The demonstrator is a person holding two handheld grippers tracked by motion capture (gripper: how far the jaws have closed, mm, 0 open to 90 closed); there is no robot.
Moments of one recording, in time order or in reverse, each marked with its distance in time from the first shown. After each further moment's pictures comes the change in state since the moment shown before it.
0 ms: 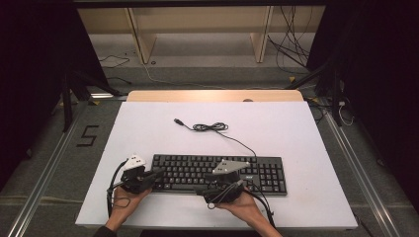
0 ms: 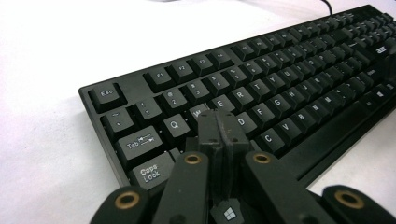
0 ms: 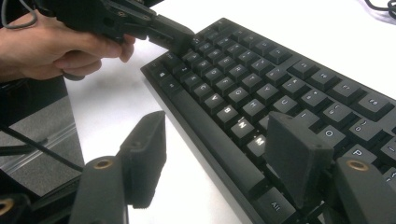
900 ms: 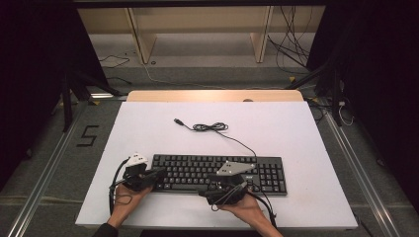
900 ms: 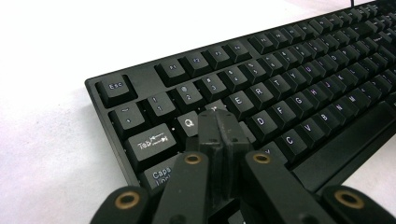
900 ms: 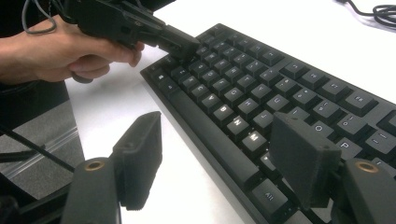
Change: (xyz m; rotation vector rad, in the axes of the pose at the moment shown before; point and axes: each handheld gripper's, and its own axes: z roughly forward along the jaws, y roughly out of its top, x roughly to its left) left arm 0.006 0.002 0.010 0.036 0.021 -0.022; right arm 0.000 -0.005 -0.009 -0.031 -0.011 0.007
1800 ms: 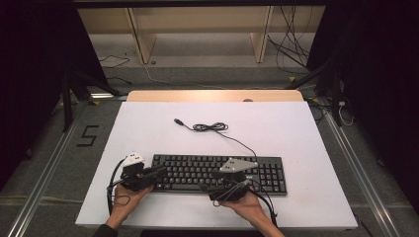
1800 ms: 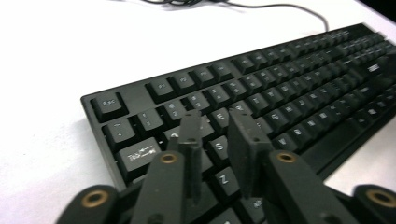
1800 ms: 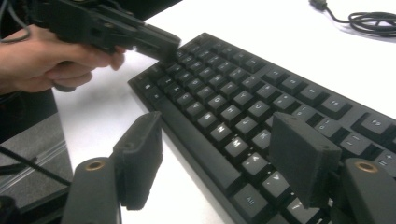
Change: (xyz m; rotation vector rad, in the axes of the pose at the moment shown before) left arm -0.004 0.003 -0.012 -0.067 -0.043 -0.022; right arm -0.008 0.002 -0.002 -0.028 -0.035 0.026
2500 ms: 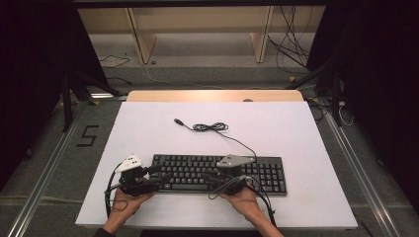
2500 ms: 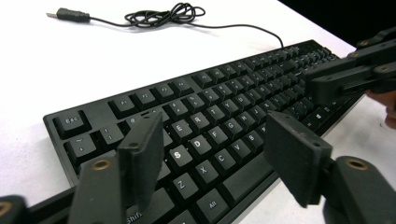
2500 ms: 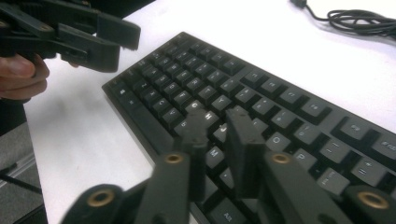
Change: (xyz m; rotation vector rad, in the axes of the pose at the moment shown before) left arm -0.012 -0.002 -0.012 -0.073 -0.095 0.025; right arm -0.007 0.006 0.013 0.024 -0.057 0.009
